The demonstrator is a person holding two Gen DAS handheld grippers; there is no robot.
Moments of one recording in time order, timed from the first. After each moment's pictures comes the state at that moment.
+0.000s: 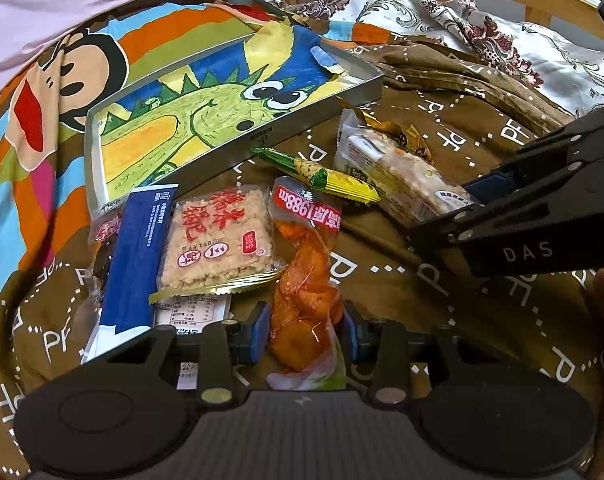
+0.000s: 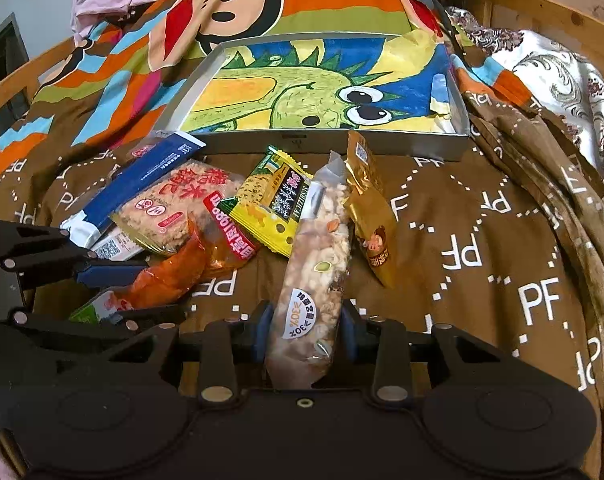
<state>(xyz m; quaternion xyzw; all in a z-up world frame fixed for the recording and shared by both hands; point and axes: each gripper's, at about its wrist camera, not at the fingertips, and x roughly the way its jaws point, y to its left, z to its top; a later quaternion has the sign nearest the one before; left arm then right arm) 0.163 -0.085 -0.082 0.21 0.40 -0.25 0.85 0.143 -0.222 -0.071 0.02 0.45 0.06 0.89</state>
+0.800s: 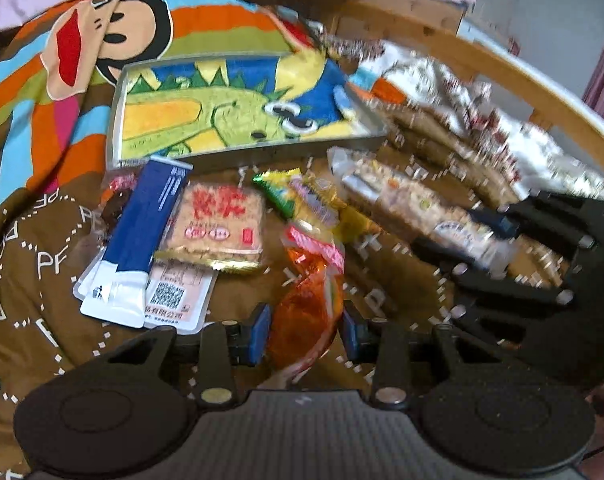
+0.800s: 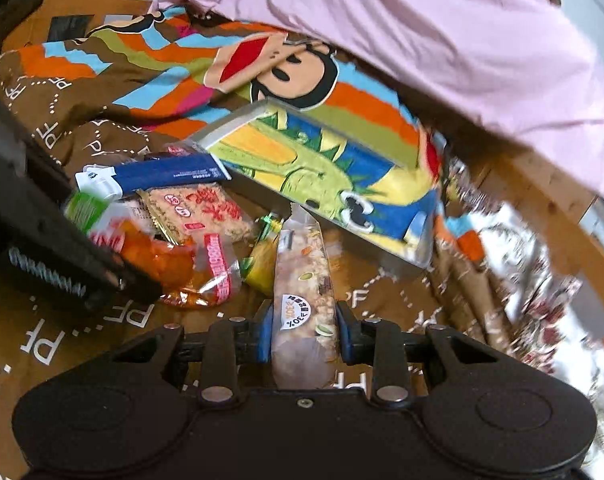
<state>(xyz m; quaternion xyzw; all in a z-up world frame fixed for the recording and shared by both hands) 0.144 -0.039 -0.046 0.03 0.42 -0.27 0.87 0.080 -0.173 -0.044 -0.23 0.30 0.04 0.93</state>
